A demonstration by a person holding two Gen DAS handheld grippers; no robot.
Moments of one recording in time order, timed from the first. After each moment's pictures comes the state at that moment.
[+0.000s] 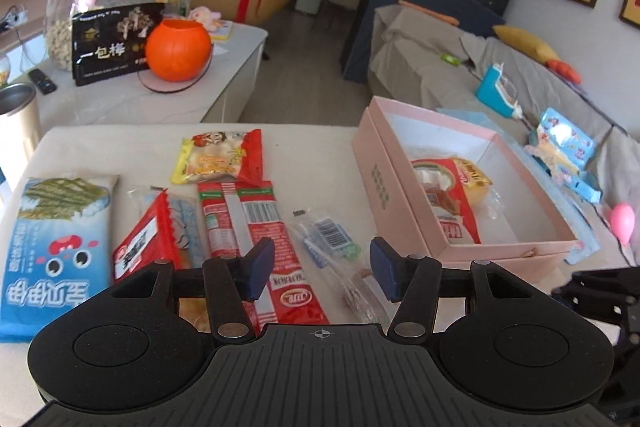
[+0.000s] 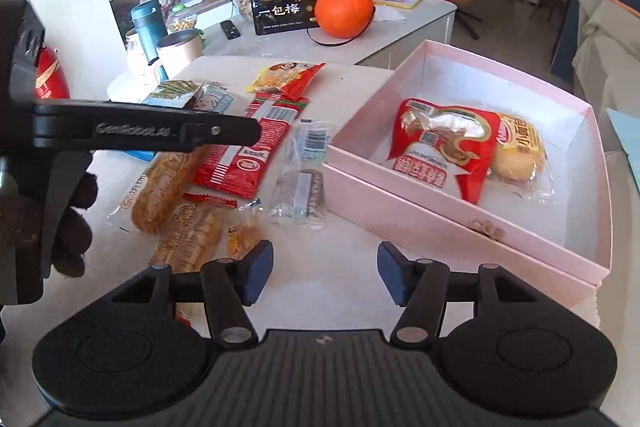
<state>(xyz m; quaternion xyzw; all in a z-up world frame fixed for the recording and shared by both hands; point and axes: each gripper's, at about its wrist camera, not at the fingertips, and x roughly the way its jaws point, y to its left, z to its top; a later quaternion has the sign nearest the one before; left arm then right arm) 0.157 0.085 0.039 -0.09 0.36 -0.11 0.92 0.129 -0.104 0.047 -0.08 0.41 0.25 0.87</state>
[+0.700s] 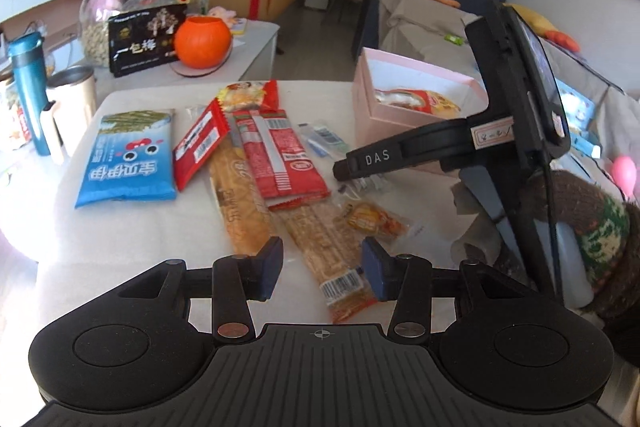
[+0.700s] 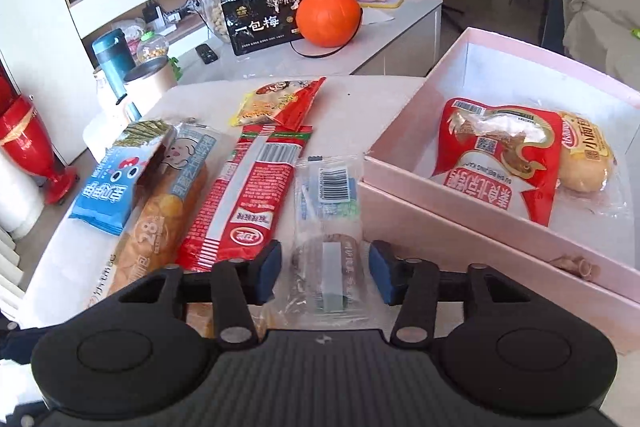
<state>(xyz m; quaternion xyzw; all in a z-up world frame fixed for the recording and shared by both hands) 0.018 0.084 0.046 -0.05 0.35 -0.09 0.93 0.181 -0.045 0.011 -0.03 0.41 0.22 0.88</state>
